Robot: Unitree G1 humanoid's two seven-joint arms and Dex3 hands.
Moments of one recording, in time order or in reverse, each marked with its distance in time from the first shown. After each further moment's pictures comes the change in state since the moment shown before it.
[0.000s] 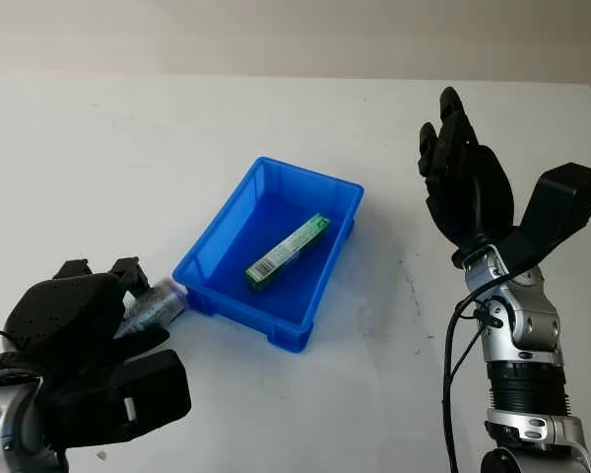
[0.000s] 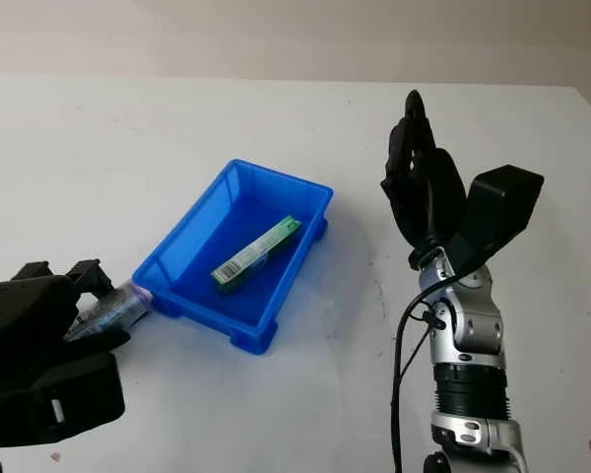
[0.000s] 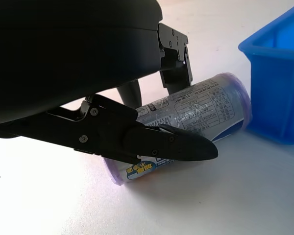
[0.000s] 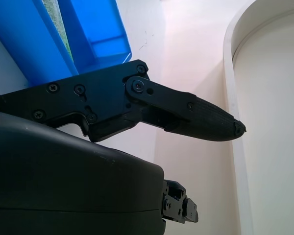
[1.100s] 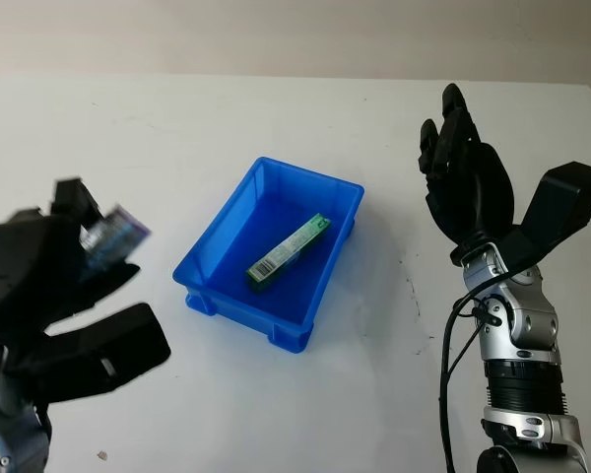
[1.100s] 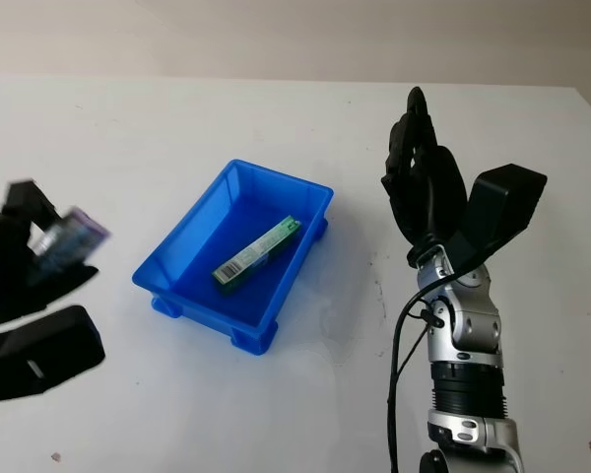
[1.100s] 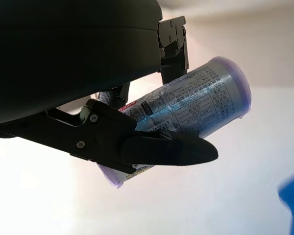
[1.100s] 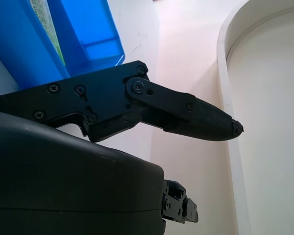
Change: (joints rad) left arm -0.173 0.060 0.131 0.021 -0.088 0.013 0.266; right arm -0.009 0.016 -0.011 -0.002 0.018 -0.003 -0.006
